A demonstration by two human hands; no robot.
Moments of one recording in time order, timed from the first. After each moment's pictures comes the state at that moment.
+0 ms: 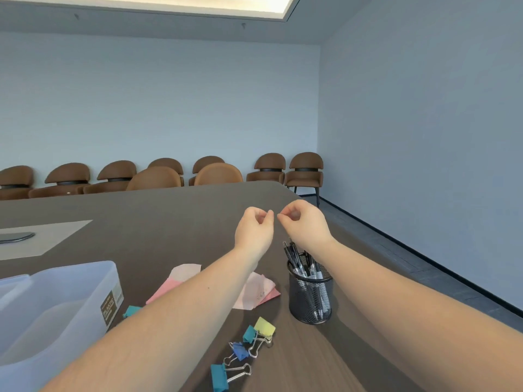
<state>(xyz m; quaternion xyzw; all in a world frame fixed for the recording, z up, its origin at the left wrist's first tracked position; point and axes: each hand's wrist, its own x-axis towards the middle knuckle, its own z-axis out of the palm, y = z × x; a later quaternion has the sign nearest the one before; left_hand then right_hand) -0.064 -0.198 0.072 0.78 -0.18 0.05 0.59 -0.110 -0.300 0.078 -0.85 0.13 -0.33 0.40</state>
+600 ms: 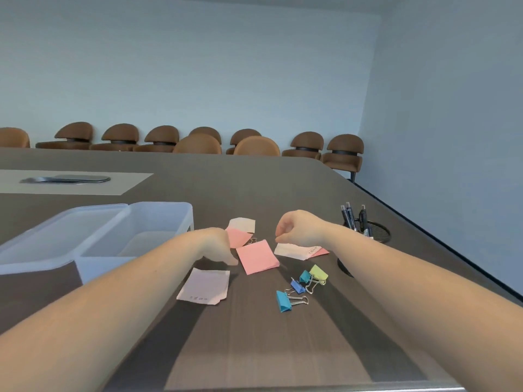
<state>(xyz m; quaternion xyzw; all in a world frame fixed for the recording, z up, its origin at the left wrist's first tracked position) -0.073 0.009 0.037 0.97 -0.14 -0.16 0.08 -0.105 -0.189 0.041 -0.98 0.01 -0.02 0.21</state>
